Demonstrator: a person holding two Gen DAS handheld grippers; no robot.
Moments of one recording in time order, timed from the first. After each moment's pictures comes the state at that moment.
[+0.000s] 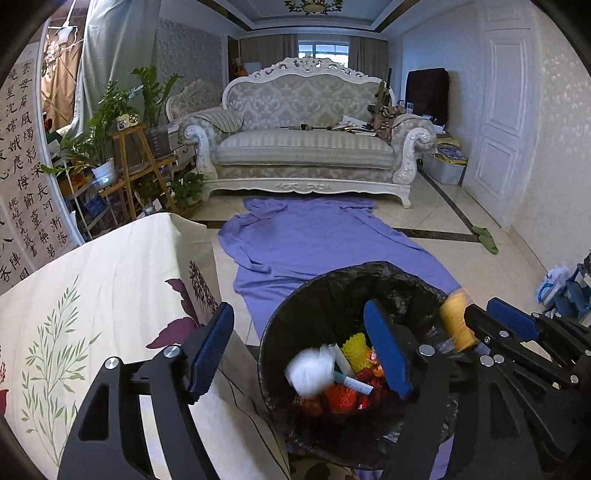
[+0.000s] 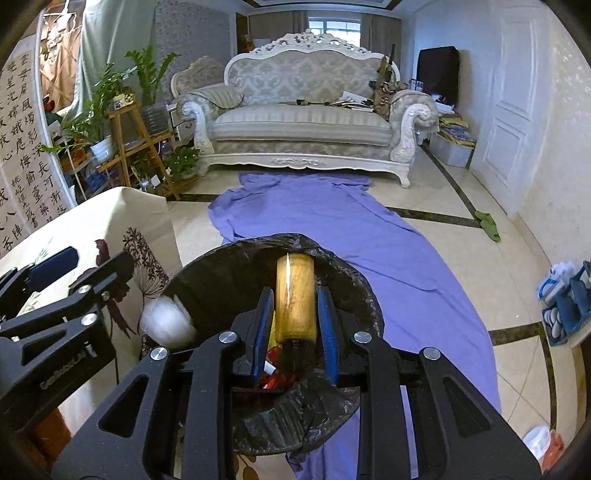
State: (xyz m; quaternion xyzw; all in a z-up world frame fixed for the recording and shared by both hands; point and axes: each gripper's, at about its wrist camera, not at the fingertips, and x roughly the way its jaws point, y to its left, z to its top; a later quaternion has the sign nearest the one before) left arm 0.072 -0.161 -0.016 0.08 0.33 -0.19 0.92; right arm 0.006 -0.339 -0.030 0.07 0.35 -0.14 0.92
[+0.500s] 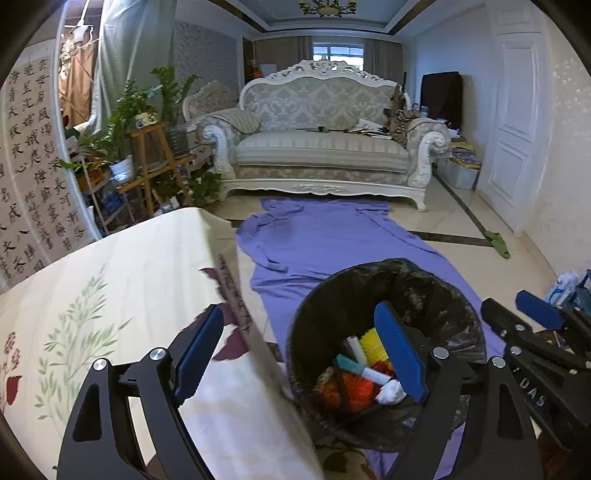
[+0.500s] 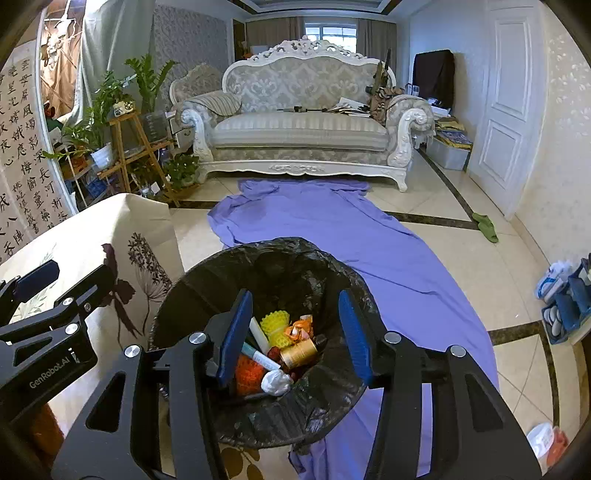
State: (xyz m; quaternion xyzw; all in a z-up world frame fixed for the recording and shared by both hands) left arm 0.054 -0.140 -0.009 0.07 0.32 -0.16 0.93; right arm -0.008 -0.329 -0.019 0.07 0.34 -0.14 0.93
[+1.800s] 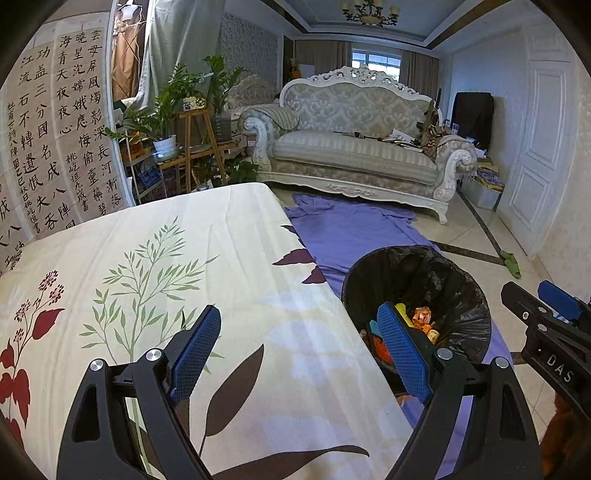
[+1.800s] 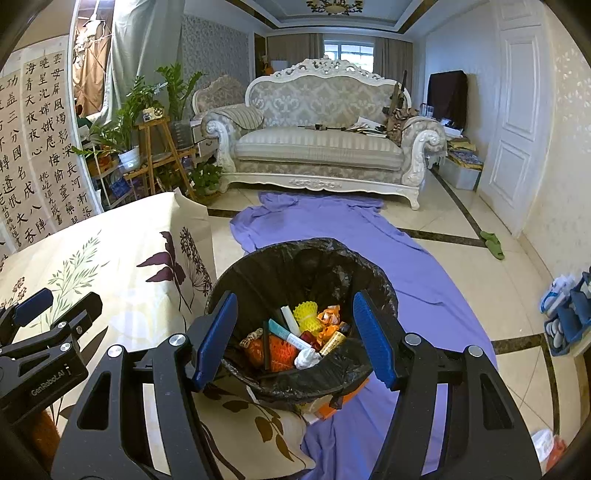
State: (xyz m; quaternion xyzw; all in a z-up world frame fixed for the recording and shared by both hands) left arm -0.006 -0.059 -0.001 0.03 0.33 -0.11 0.94; right arm -0.065 -0.269 0.007 0.05 0.31 -0.11 0.94
